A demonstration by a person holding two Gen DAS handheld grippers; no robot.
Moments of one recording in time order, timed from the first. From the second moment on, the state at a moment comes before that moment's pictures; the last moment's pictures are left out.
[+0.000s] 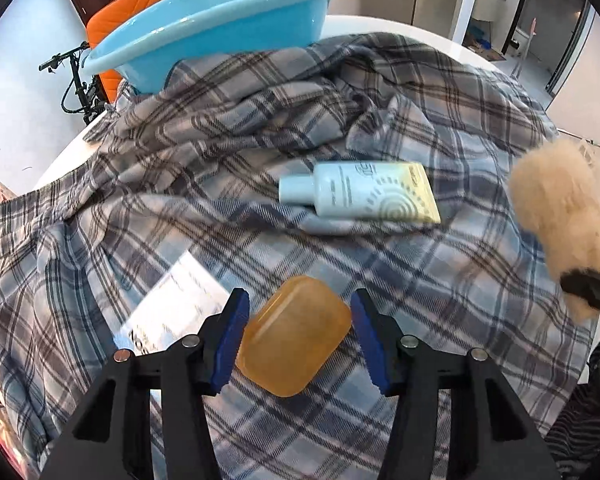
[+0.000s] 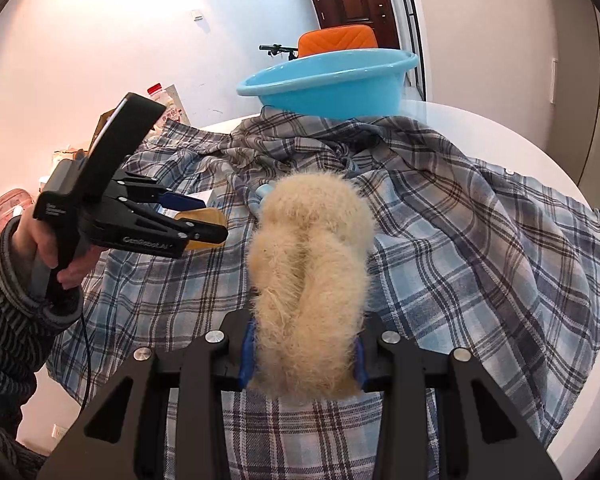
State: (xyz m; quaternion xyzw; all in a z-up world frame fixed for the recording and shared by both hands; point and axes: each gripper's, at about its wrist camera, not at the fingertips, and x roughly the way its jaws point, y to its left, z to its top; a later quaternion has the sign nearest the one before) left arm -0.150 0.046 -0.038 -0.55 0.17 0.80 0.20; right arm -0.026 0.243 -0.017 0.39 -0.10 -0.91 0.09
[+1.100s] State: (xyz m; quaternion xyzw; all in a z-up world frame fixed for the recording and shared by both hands) left arm -0.116 0.020 -0.035 -0.56 0.10 0.81 0.17; right arm -0.028 0.248 -0.024 0.40 -0.12 -0.90 0.09
